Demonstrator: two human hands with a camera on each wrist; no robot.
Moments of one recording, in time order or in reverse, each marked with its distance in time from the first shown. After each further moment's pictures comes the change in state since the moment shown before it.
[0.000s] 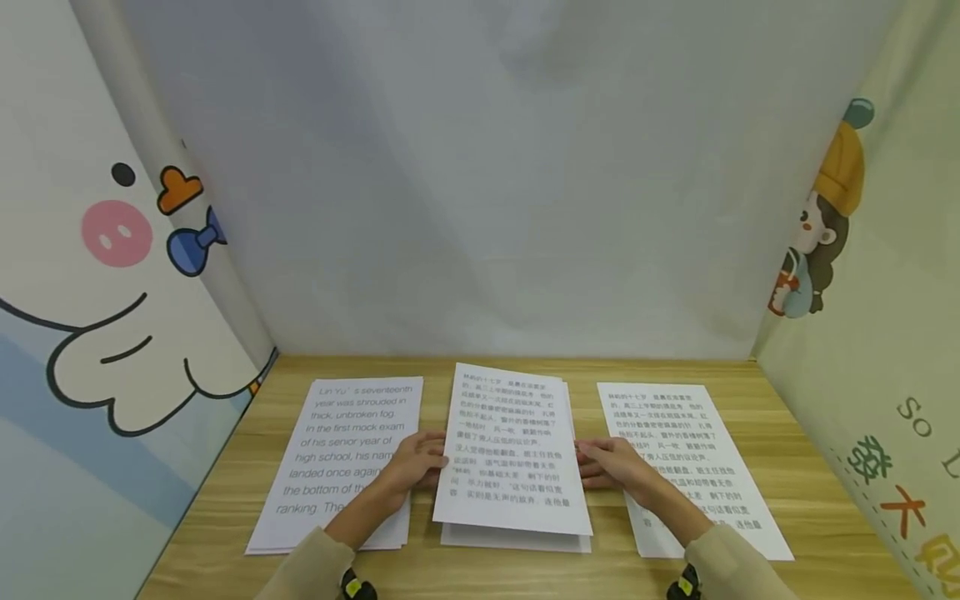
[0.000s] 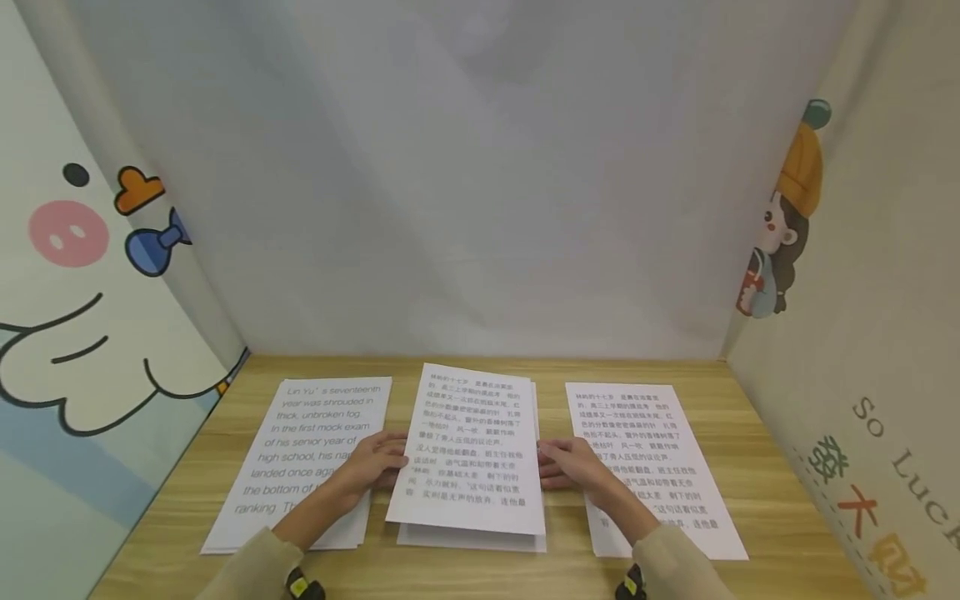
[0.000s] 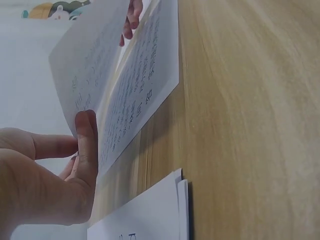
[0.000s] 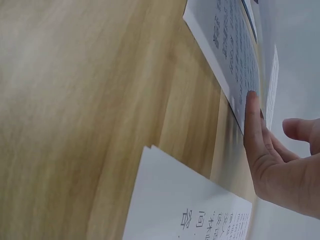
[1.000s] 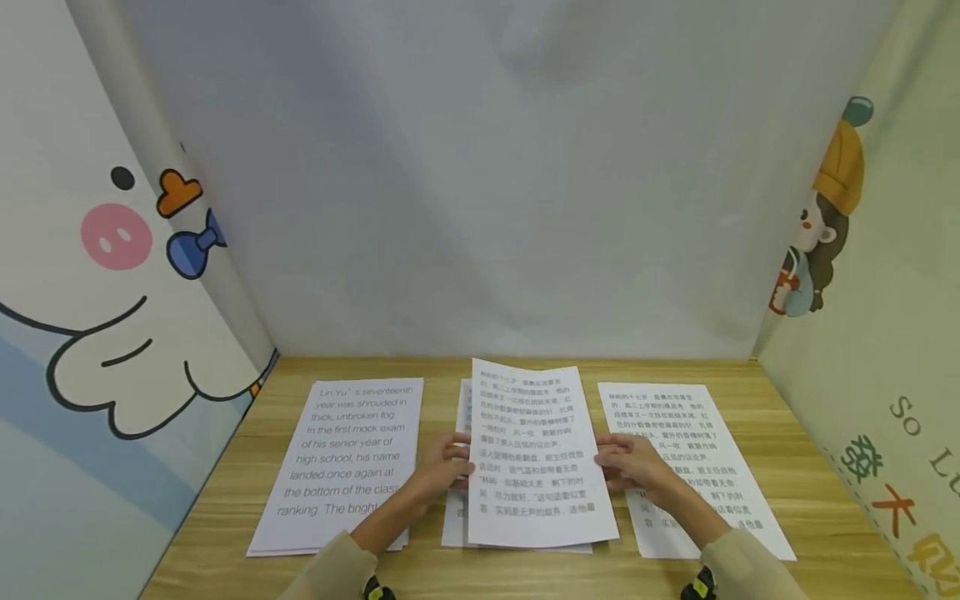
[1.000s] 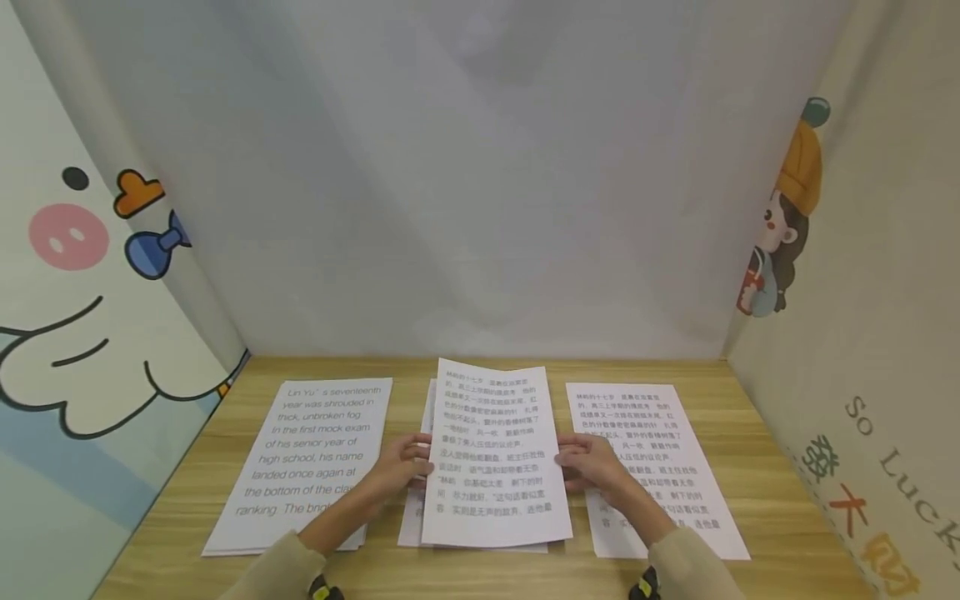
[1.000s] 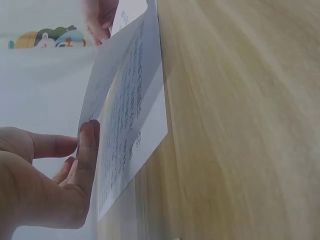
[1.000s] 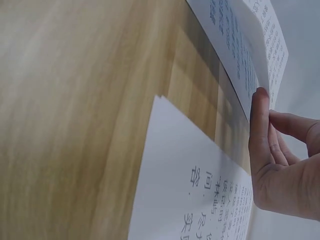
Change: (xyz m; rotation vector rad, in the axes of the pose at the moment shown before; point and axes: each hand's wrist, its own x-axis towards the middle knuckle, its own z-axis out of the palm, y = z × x) left_hand -0.004 0.003 0.036 0.081 -0.037 0.094; right_hand -0.010 0.003 -0.017 -0.065 0.135 0.023
